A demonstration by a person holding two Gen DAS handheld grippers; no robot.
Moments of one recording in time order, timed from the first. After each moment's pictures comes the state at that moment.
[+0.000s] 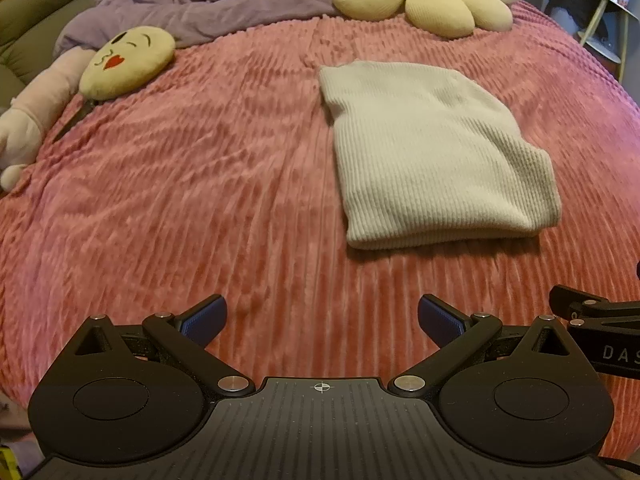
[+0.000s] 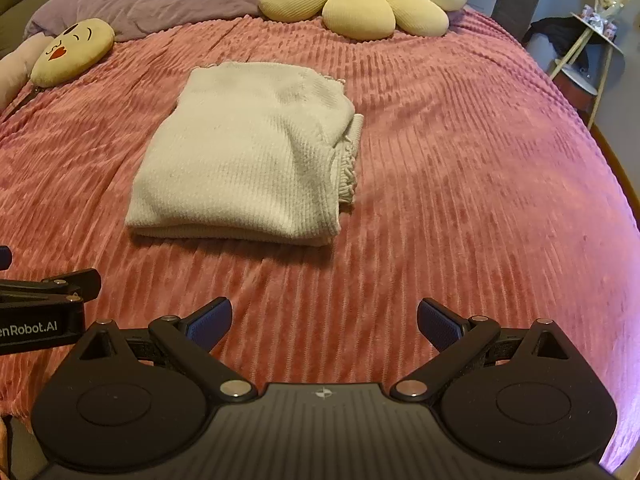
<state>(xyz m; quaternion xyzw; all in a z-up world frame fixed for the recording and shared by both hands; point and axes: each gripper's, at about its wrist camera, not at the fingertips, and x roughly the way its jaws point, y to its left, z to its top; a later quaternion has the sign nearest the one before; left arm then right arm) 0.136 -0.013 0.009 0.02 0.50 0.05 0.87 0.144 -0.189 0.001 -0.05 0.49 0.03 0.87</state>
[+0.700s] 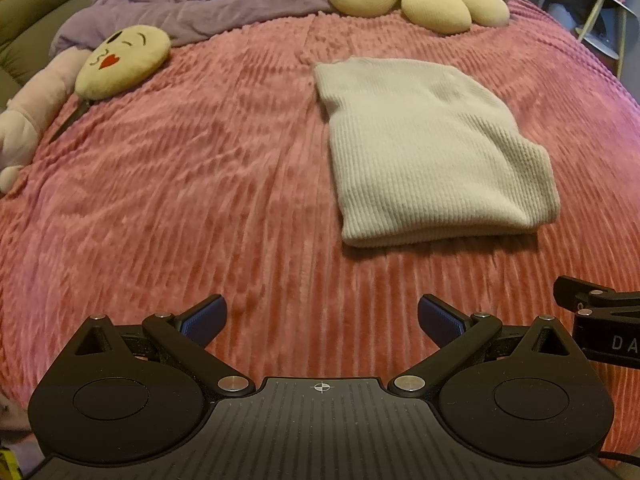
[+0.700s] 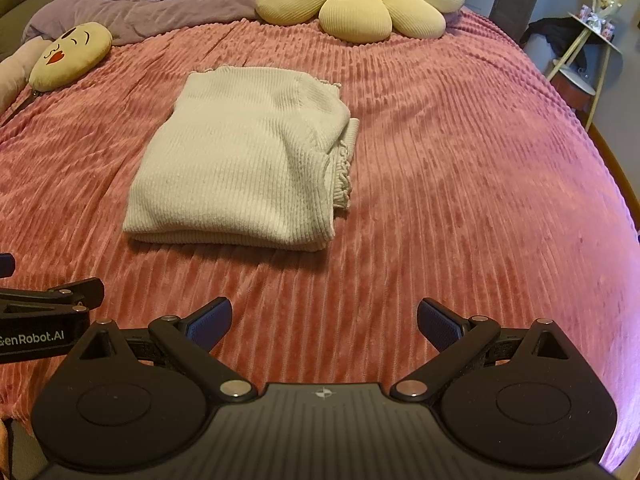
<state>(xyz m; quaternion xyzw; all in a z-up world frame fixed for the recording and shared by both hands) 0.139 -0.015 0.006 0.03 0.50 0.05 0.86 0.145 -0.191 0.003 -0.05 0.49 0.03 0.87</state>
